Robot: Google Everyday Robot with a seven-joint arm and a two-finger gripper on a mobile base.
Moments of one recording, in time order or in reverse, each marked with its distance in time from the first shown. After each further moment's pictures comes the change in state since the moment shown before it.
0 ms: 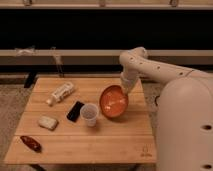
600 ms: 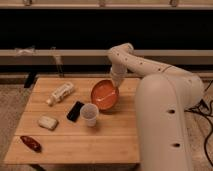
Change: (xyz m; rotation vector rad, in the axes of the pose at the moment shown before) arm -0.074 0.009 0.015 0.020 -0.038 -0.031
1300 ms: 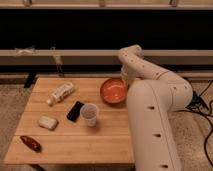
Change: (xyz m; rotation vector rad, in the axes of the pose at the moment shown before) arm 0.030 -0.089 0.045 0.076 0.097 0.177
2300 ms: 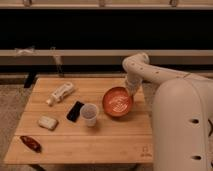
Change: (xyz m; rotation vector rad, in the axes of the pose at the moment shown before) arm 0.067 0.033 -0.021 -0.037 -0.037 -0.147
